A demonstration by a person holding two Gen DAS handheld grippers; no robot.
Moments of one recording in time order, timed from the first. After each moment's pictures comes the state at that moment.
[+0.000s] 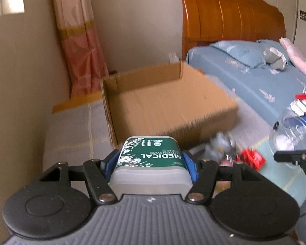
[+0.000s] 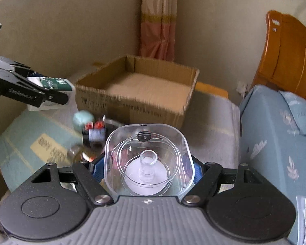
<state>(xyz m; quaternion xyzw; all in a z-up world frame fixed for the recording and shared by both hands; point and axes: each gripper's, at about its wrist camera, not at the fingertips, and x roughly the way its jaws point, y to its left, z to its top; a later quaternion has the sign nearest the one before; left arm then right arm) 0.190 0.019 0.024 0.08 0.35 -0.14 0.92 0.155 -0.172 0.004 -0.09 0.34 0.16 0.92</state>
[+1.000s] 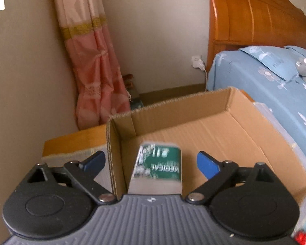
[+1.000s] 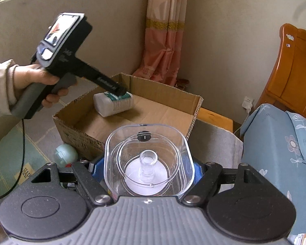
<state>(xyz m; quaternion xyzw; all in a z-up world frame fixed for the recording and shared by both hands) 0.362 0.002 0.000 0.08 0.37 -0.09 0.92 0.244 -0.165 0.029 -0.12 0.35 0.17 0.91</state>
